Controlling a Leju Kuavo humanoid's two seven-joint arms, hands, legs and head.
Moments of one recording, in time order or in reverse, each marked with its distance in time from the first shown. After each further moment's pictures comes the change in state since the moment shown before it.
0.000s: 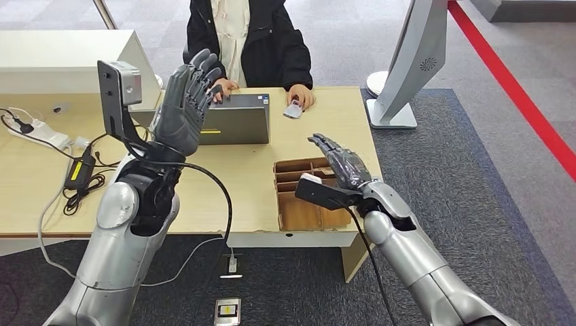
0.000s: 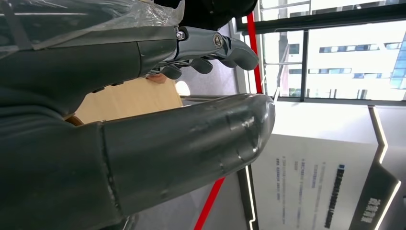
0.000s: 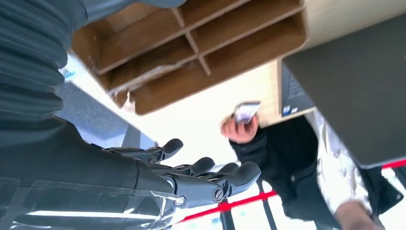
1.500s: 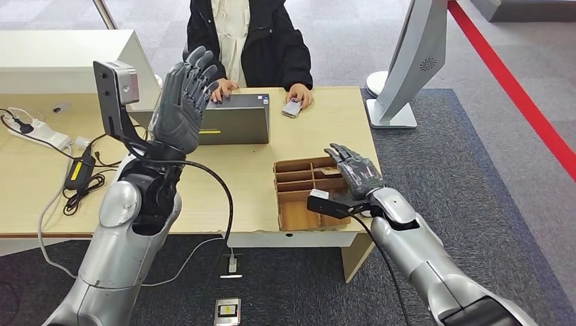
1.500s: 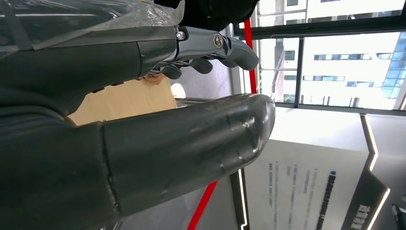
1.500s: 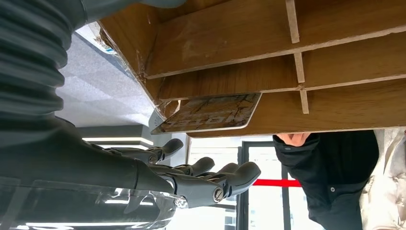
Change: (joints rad) left arm -0.007 -0.002 -0.008 0.015 0.011 0.040 -0.034; right arm -0.088 0.006 0.024 0.386 0.226 -0.235 -0.076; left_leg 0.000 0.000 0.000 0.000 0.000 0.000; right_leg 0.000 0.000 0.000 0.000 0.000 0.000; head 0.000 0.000
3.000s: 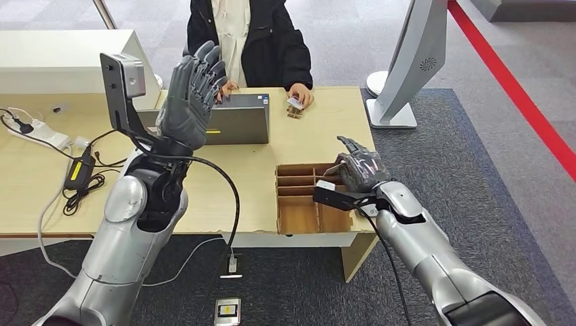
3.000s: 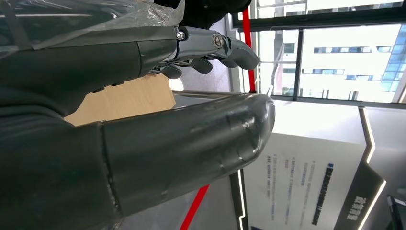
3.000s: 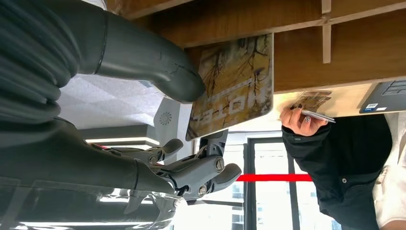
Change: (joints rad) left arm -0.039 0.001 -0.050 0.018 0.043 0.038 -0.005; right arm -0.027 -0.013 -0.021 0.010 -0.018 0.007 -0.008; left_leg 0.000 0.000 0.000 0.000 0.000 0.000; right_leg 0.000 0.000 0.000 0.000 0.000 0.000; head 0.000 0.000
